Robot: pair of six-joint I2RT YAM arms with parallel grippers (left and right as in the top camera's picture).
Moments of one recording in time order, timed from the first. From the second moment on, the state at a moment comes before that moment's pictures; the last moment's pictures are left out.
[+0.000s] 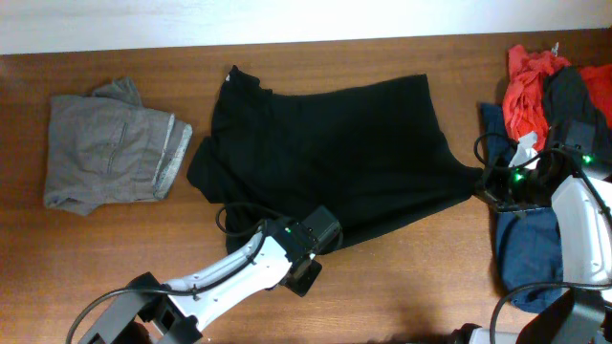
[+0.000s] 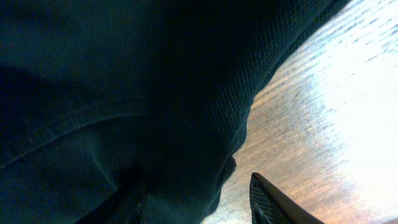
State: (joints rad) left arm -0.86 1.63 0.91 -0.81 -0.02 -0.24; right arm -0.41 1.48 1.13 -1.01 -0.46 0.21
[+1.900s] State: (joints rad) left arm -0.51 1.46 0.72 -0.83 0.16 -0.36; right arm -0.41 1.48 1.27 -1.16 -0.27 0.24
